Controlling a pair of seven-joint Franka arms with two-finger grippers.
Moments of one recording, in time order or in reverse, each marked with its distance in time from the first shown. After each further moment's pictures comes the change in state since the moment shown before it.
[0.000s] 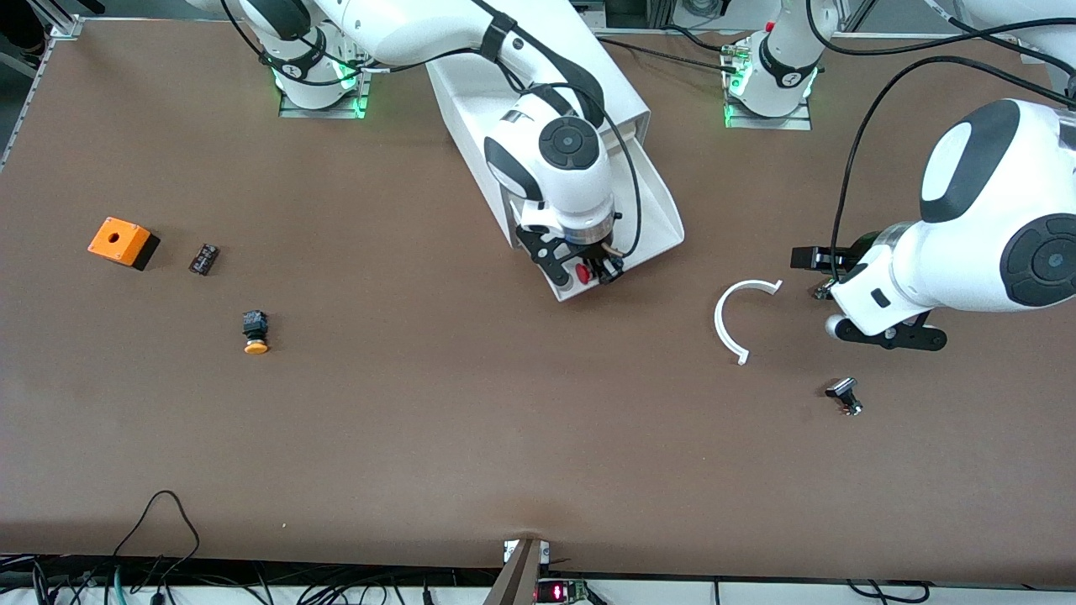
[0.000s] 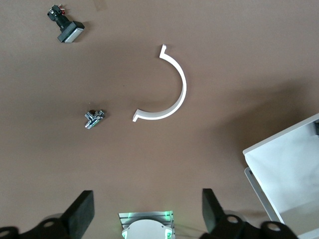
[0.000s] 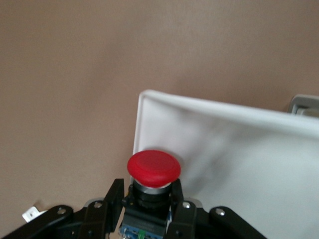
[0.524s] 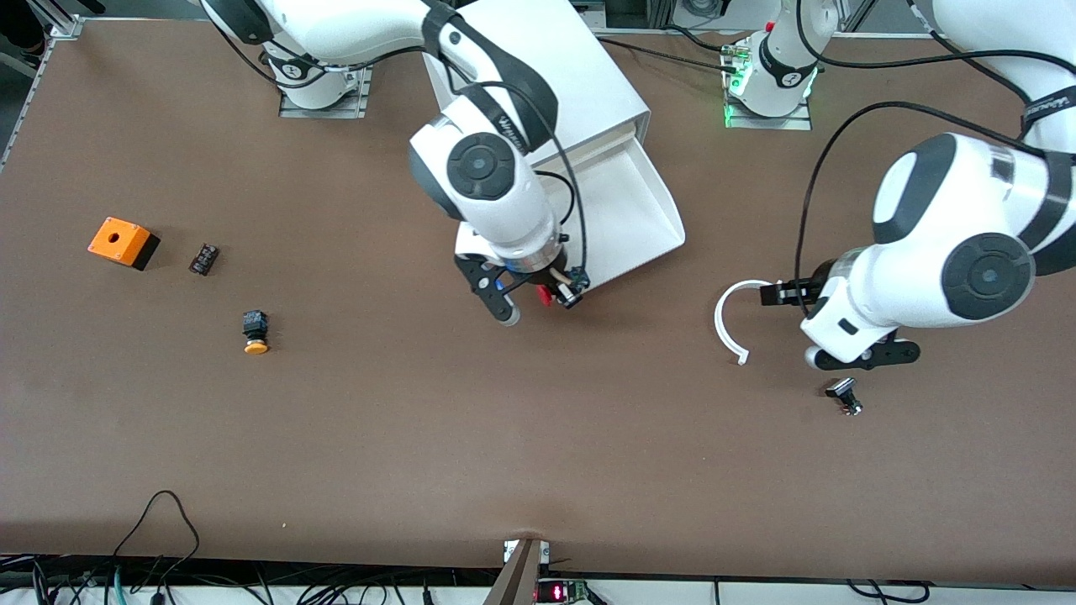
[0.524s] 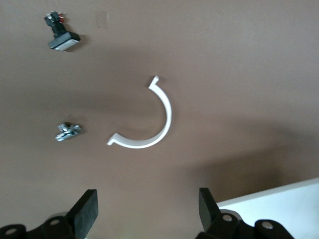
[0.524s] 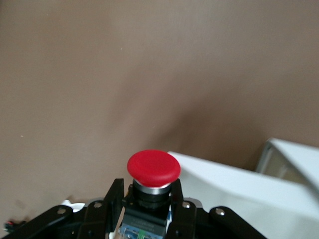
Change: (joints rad) left arm -0.024 0.018 -0.036 -0.106 -0.002 0.228 -0.318; right arm -0.147 -0.054 0.000 0.124 0.110 -0.208 -0.277
